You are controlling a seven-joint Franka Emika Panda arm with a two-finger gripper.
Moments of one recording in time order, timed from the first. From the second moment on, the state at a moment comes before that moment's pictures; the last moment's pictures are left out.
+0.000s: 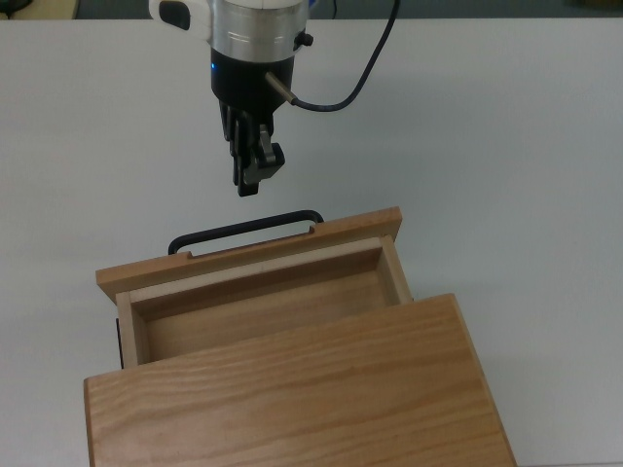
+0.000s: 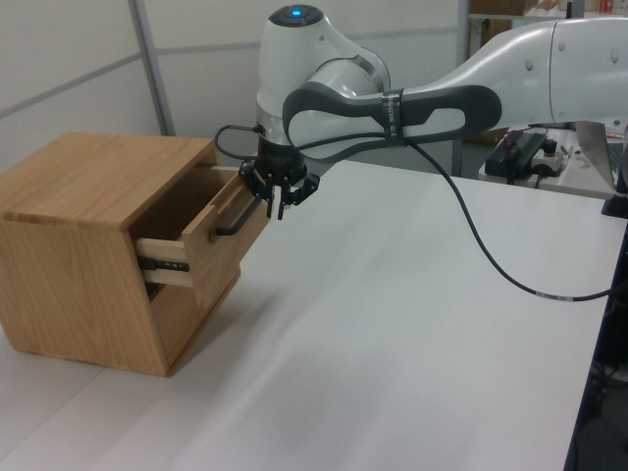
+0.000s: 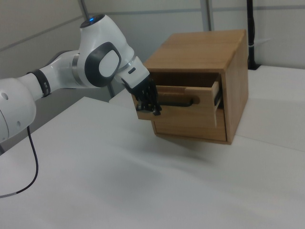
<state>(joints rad) -0.06 0.27 0.18 -1.44 -0.20 2.02 1.32</state>
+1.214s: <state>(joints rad) -0.06 0.31 0.18 -1.46 -0.22 2.23 1.28</state>
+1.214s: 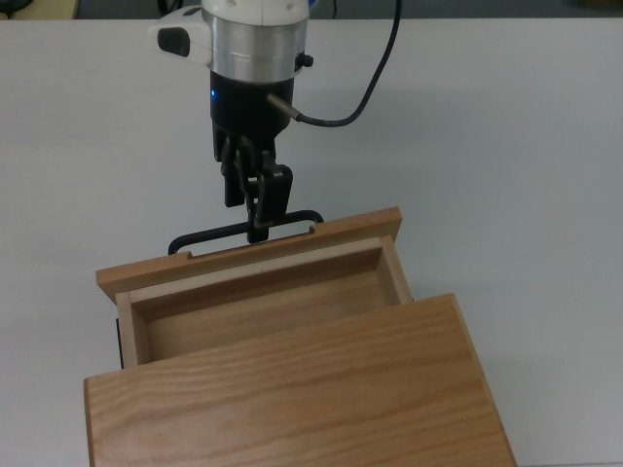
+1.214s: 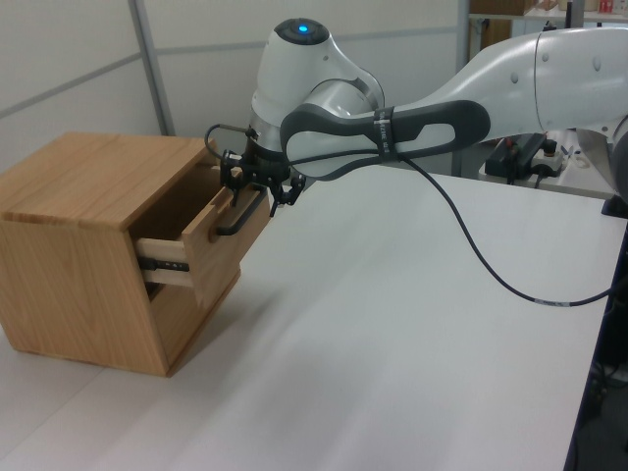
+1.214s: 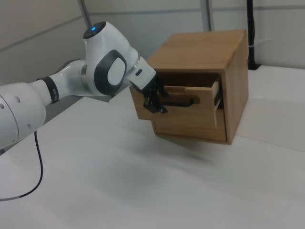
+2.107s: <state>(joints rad) -0.06 0.27 0.18 -1.48 -0.22 2.06 1.24</state>
